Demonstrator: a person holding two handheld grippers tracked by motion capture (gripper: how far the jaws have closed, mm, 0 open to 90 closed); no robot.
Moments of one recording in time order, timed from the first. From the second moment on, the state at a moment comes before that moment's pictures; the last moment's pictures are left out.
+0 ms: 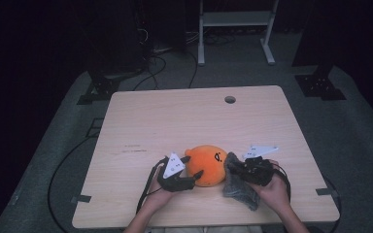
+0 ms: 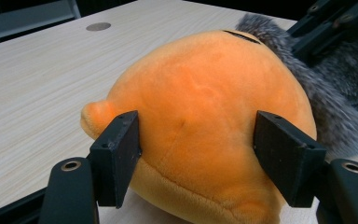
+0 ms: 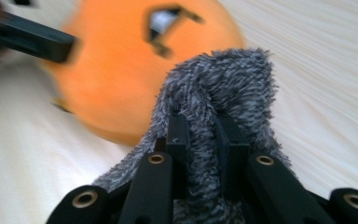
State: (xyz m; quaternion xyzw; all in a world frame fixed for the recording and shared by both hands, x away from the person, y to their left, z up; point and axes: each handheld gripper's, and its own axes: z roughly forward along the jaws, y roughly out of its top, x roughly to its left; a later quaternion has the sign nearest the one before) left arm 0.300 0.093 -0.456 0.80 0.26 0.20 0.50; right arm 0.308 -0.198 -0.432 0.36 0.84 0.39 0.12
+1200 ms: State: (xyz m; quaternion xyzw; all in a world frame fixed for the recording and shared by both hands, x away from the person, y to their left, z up) left arm 0.297 0.091 -0.447 0.80 0.22 0.16 0.53; right arm 0.283 -0.184 -0.413 0.29 0.85 0.42 0.16
